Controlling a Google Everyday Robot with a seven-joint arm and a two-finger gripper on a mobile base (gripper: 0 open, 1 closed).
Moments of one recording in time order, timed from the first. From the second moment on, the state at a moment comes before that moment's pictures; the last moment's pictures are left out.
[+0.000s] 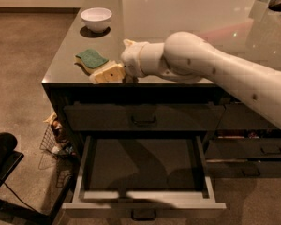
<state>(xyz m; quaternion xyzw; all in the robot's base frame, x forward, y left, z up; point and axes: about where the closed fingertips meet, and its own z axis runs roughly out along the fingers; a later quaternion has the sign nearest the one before) 0.671 0.071 0.882 -0.43 0.69 0.23 0.54</state>
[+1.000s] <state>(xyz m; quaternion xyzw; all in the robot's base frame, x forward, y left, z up) 0.731 0.108 0.854 -0.41 0.71 0.27 0.51</state>
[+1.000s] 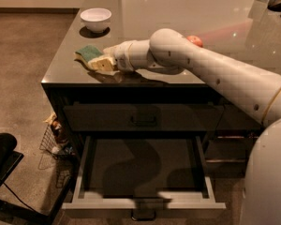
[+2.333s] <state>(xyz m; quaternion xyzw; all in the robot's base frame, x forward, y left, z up) 0.710 0.118 0.853 -0.43 0.71 0.28 0.48</state>
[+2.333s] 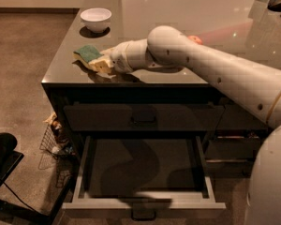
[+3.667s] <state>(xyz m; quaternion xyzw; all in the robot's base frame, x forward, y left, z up) 0.515 -0.072 0.832 -0.44 0.77 0.20 0.42</state>
